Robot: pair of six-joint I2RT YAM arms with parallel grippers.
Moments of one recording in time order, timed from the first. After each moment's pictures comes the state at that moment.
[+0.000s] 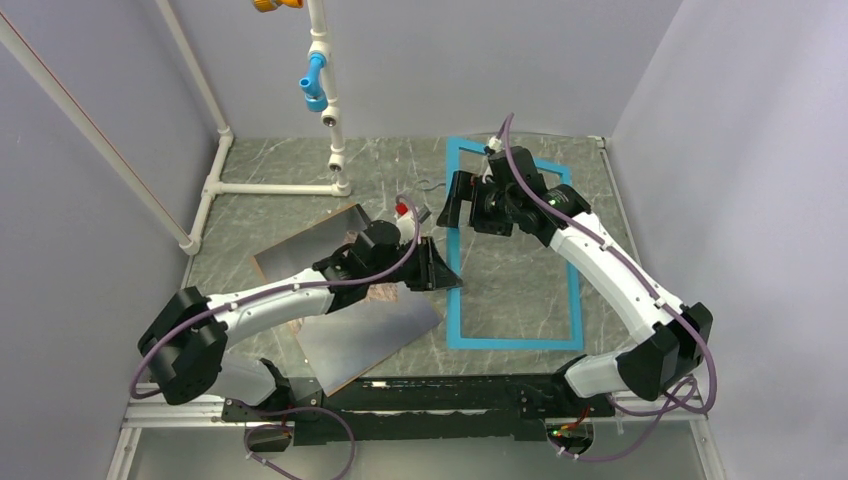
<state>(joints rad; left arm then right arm) -0.87 1.39 0.83 0.21 0.35 -0.91 0.55 1.38 1.38 -0.76 -0.11 0.61</state>
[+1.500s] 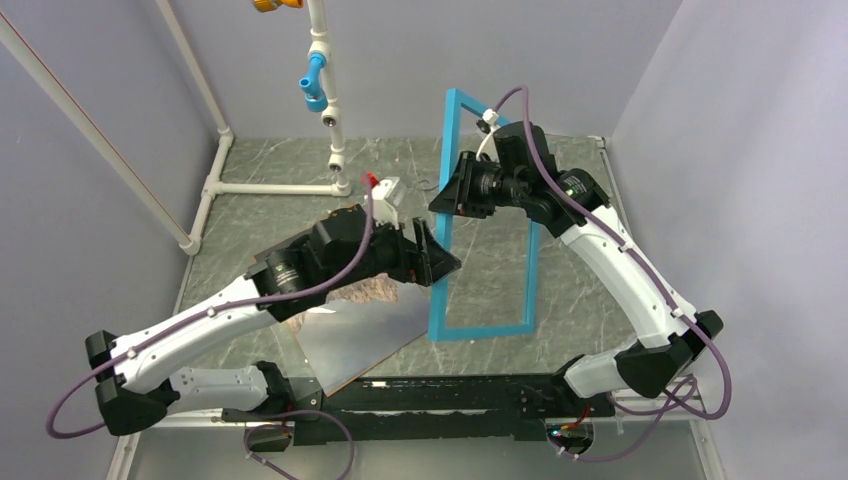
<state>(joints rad) -1.04 1.13 1.20 -0.36 -0.02 -0.74 0.63 1.40 1.67 -0.86 -0.23 0.70</state>
